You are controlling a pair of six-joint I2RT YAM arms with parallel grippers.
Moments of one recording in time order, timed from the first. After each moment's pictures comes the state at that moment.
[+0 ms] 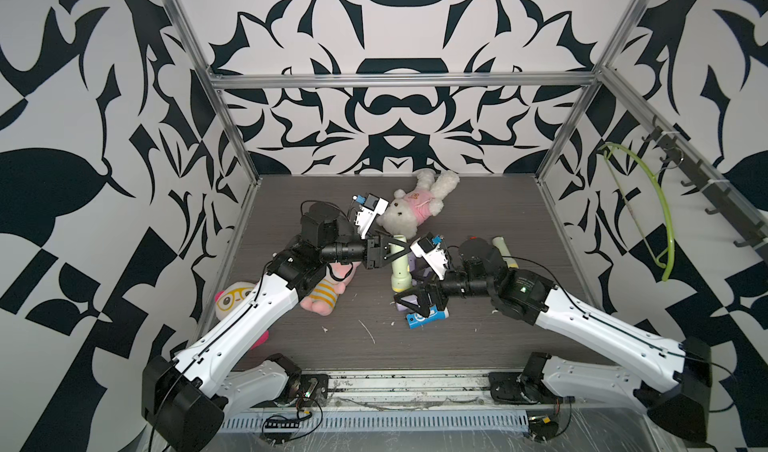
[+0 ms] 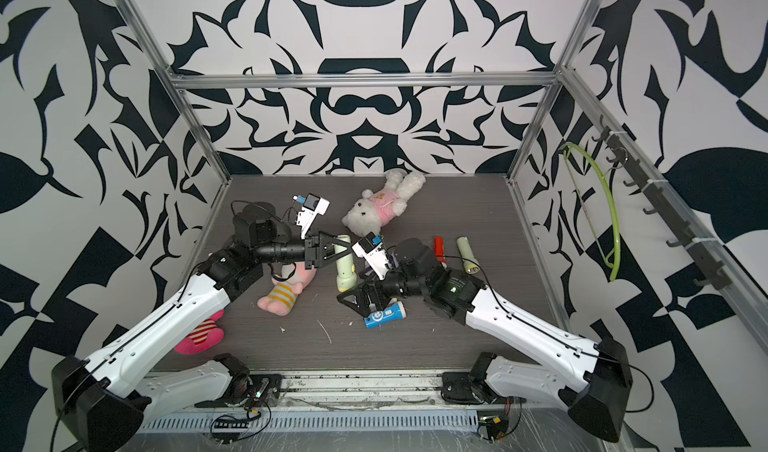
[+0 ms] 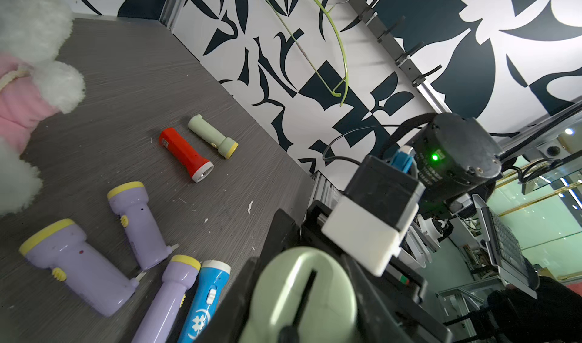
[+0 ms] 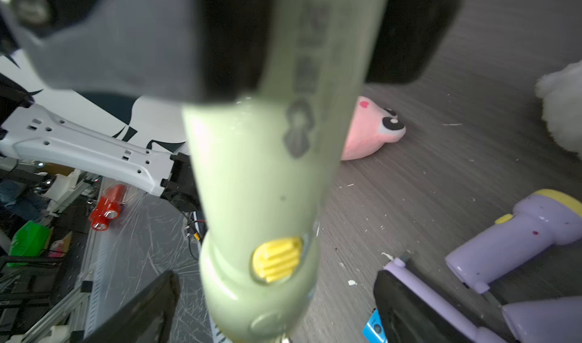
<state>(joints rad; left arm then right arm) -0.60 1.12 1.00 -0.13 0.84 -0.52 0.88 1.09 0.92 -0.31 -0.42 0.34</state>
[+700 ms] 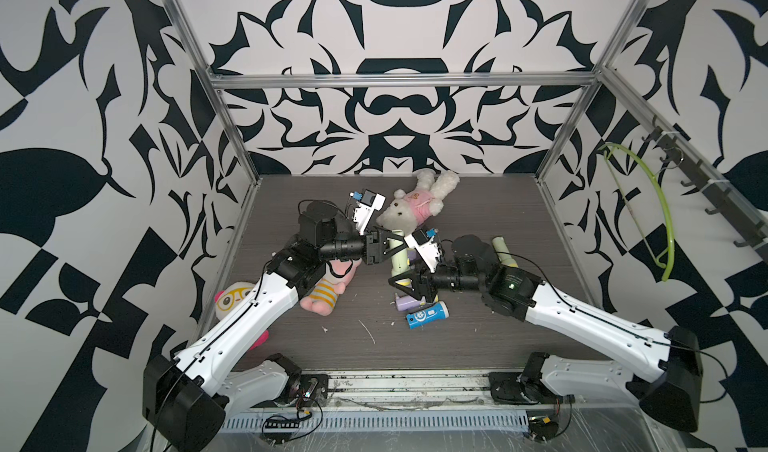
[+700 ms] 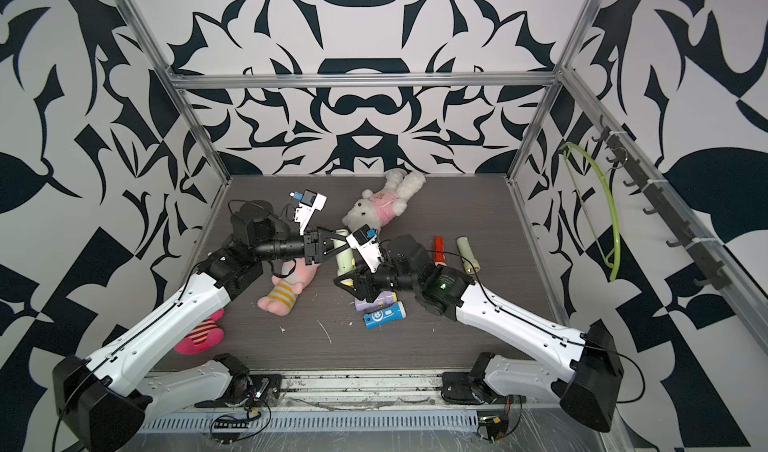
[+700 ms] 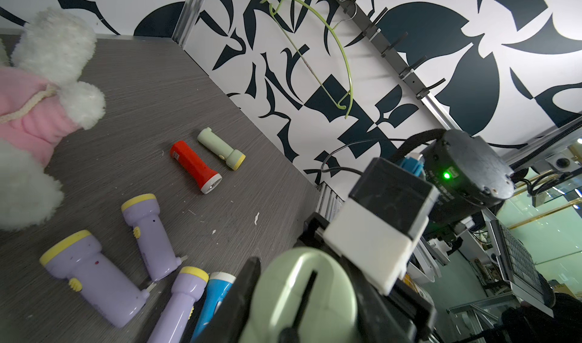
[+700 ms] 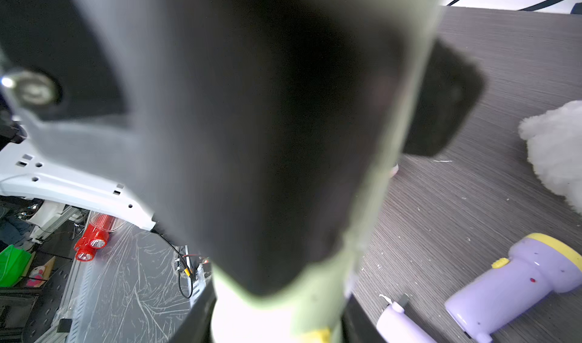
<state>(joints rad) -0.59 1.13 1.00 -0.10 0.82 -0.53 0.89 1.15 0.93 -0.18 -0.38 0.36</state>
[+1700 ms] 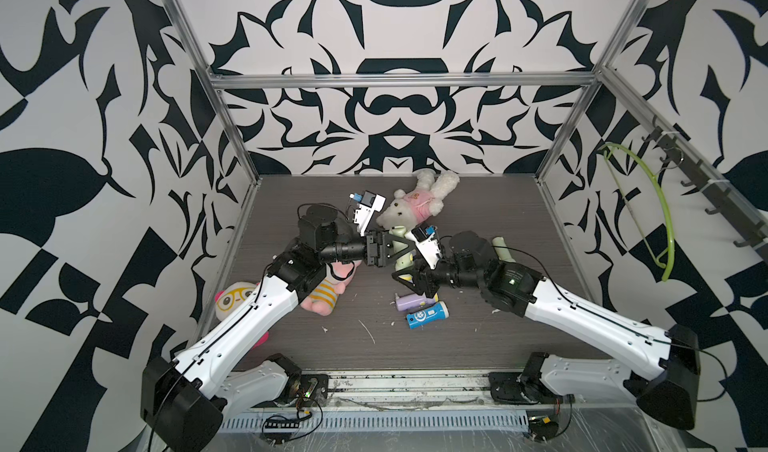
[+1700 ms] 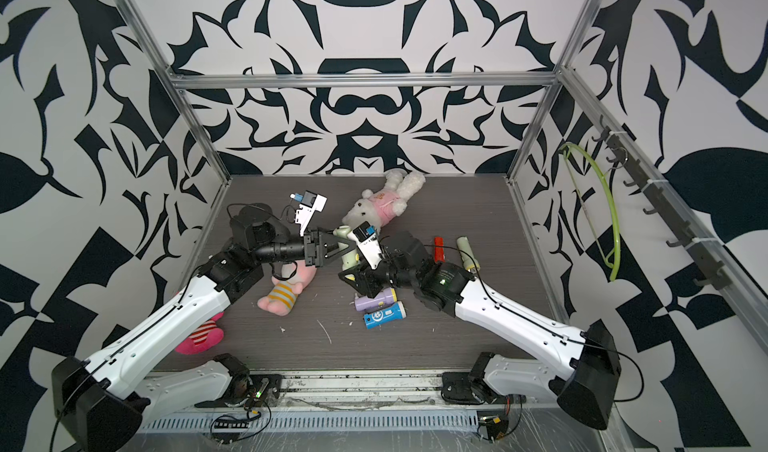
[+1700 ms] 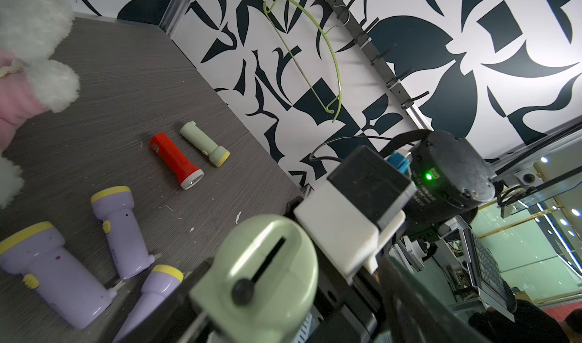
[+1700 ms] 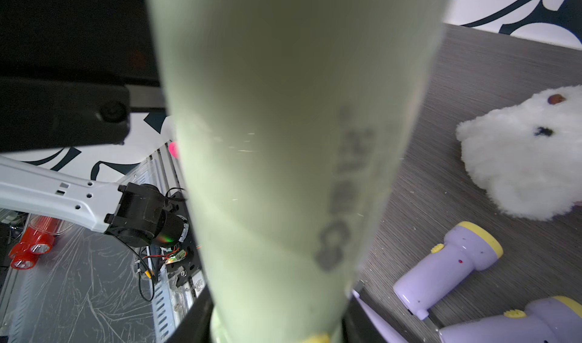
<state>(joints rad) -0.61 1.12 0.97 -0.03 0.82 -0.65 0.89 1.17 0.98 -0.29 -0.28 0.27</state>
